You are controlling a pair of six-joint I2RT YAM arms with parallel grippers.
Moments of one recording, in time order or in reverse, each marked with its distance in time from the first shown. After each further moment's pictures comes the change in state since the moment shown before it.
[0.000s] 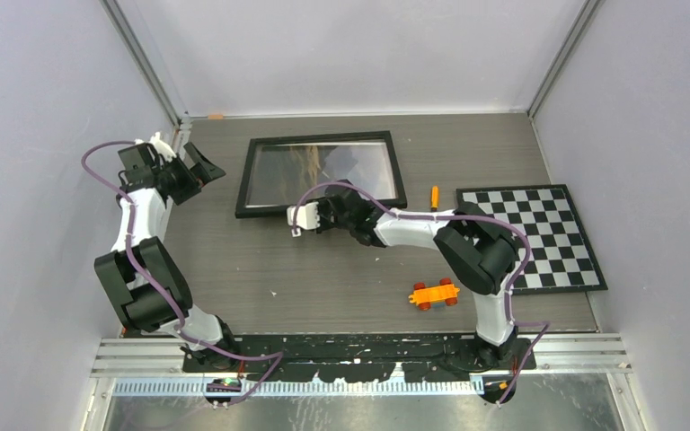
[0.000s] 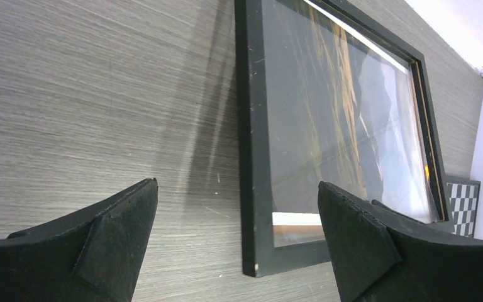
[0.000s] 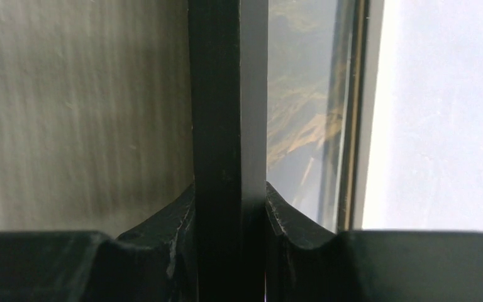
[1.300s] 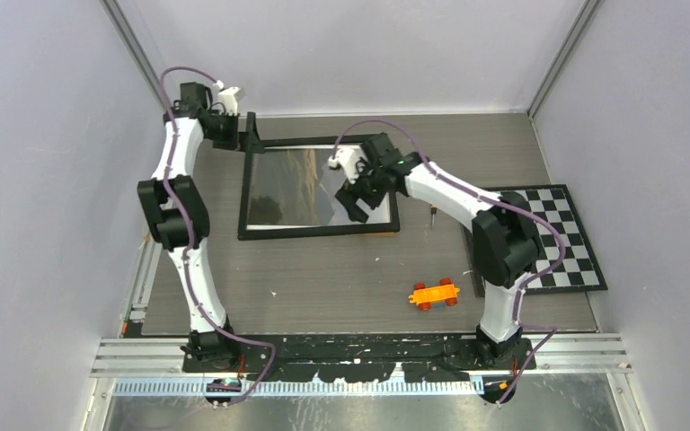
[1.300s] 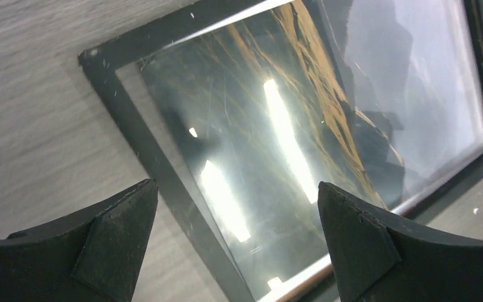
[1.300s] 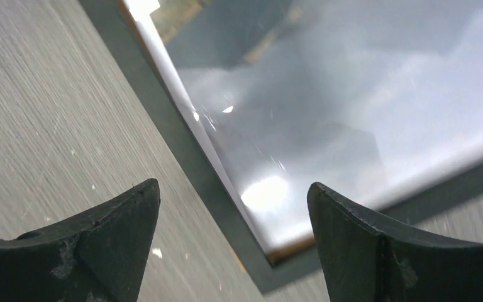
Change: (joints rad) left arm -0.270 0.597 0.848 -0.485 0.035 0.545; right arm -0.203 -0.033 0.300 -0.749 -0.255 0.620
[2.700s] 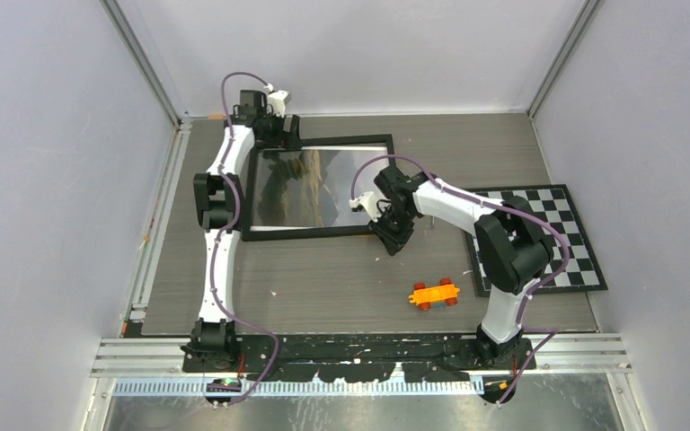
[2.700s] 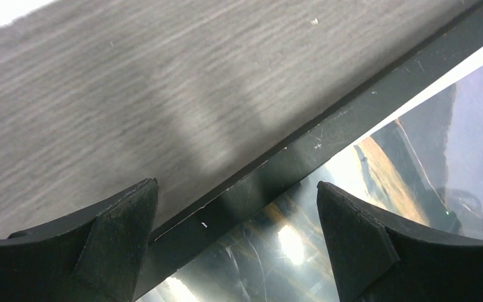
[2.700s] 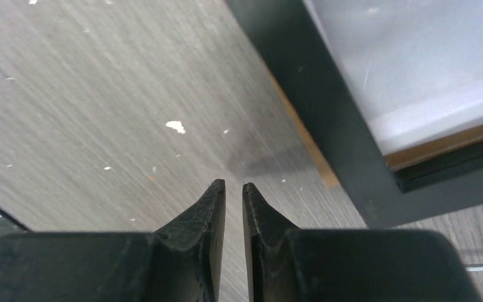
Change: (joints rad) left arm -0.202 0.564 0.517 0.193 -0.140 -0.038; right arm -0.071 -0.080 -0.252 -0.274 0.039 0.019
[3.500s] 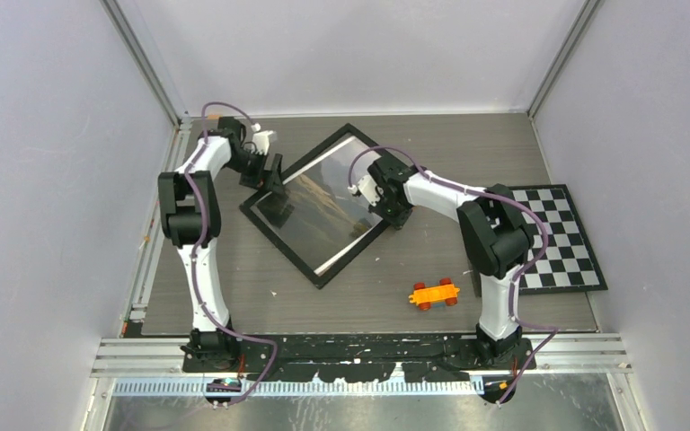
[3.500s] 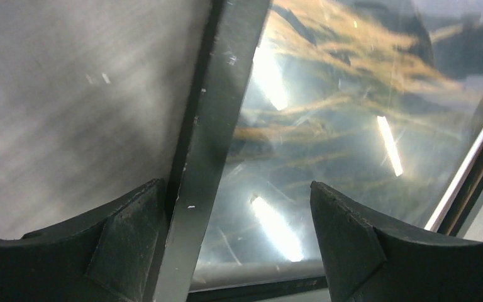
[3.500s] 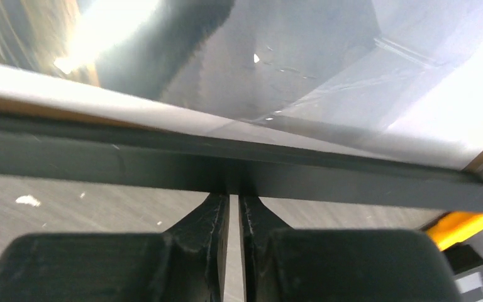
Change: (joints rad) left arm 0.063 -0.416 -0.650 -0.238 0.122 0.133; right arm -0.023 0.117 0.085 0.119 0.282 -0.023
